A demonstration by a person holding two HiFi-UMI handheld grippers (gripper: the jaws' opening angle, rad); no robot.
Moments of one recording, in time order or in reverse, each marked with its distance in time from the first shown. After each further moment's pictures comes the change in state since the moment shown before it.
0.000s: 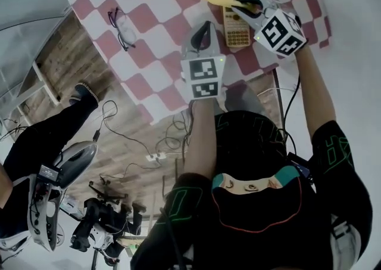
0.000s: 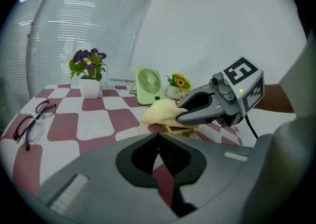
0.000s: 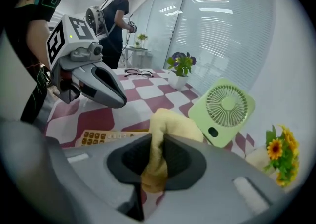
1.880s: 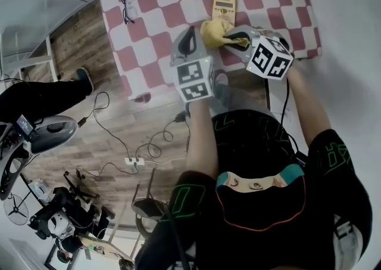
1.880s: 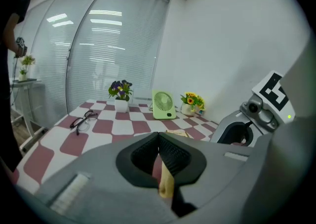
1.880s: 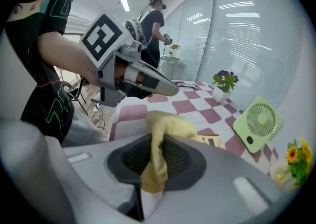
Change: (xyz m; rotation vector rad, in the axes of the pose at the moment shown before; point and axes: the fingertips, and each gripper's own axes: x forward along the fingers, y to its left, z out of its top) left arm -0.085 -0.025 -0.001 -0.076 -0.219 0.321; right arm -0.067 0.138 -0.004 -0.186 -0.096 0.297
